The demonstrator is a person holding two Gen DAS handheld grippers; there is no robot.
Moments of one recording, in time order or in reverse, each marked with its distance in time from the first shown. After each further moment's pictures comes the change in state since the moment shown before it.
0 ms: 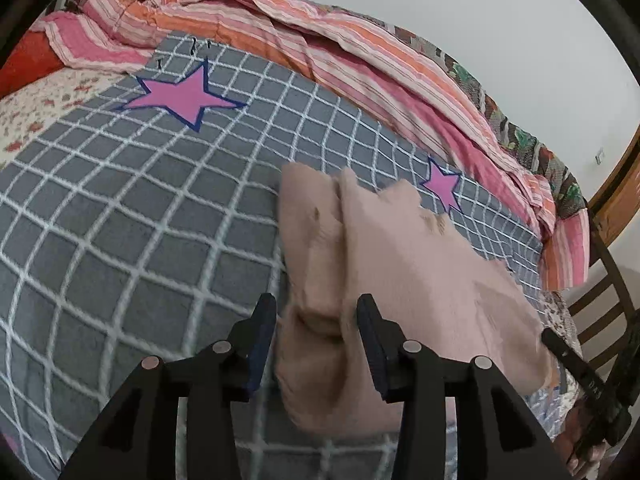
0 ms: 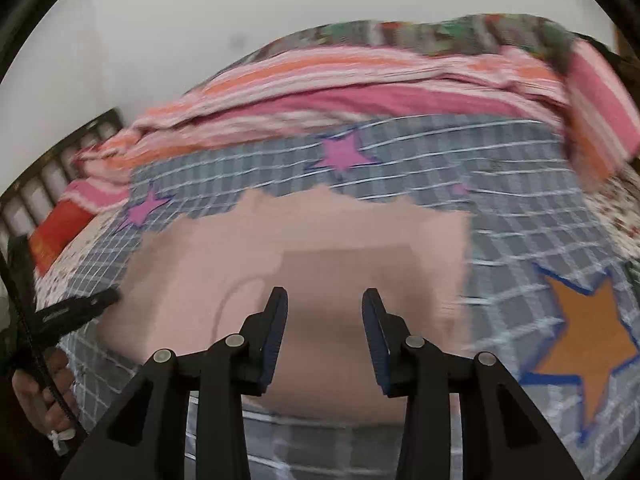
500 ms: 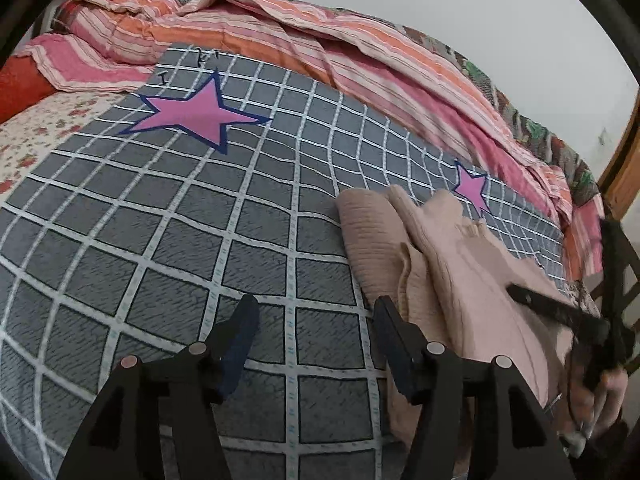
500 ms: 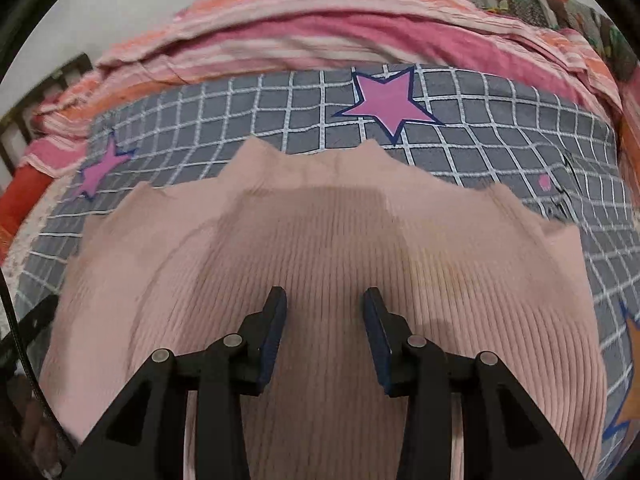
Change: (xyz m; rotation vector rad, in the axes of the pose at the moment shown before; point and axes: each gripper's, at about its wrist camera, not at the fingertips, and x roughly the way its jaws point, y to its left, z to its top) left arm 0.023 0.041 0.018 0.094 -0.026 0.006; right arm 0.131 0.053 0.037 -0.029 0.208 -0.139
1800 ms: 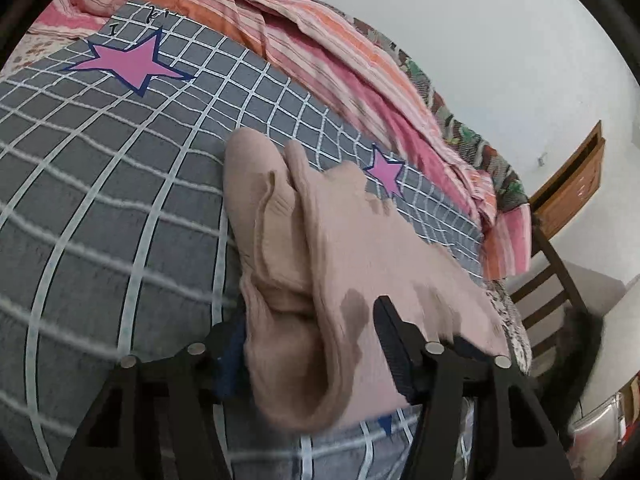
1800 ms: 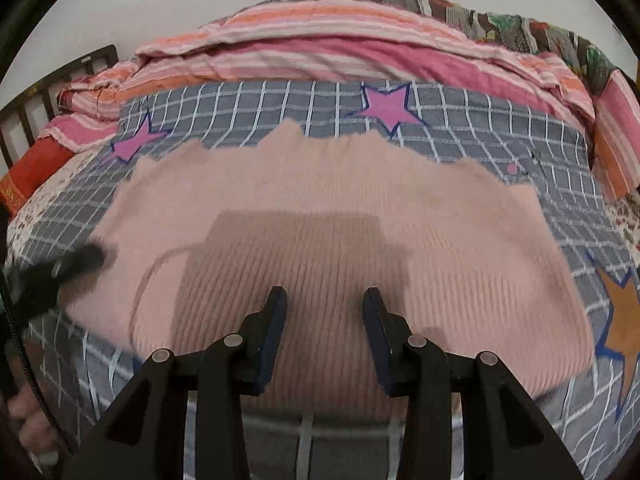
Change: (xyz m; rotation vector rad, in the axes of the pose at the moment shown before) left arm -0.003 -0.041 -0.035 -0.110 0.046 -0.285; right arm -0.062 0.015 -0.093 -0.064 -0.117 -0.017
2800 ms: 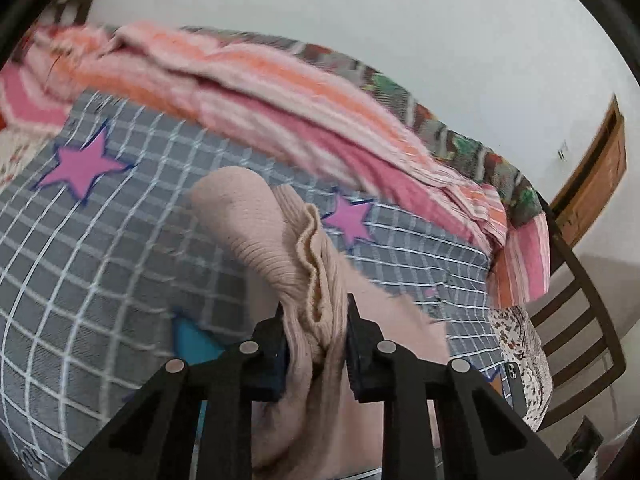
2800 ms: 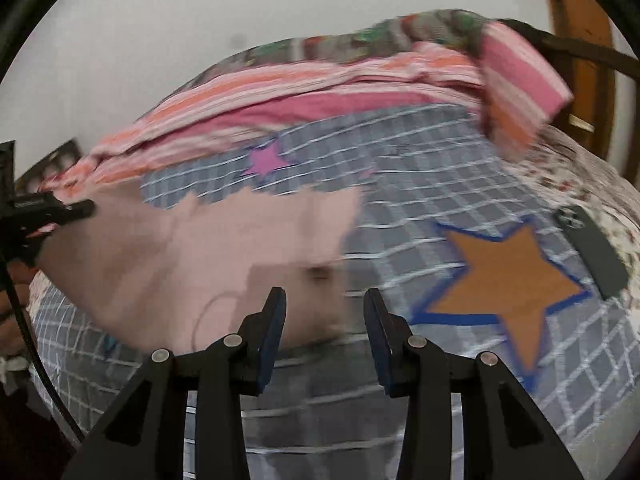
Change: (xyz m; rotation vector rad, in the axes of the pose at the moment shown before) left arm 0.016 -0.165 0.054 0.118 -0.073 0.166; right arm -0.090 -0.171 -0.036 0.277 -0.163 -0.042
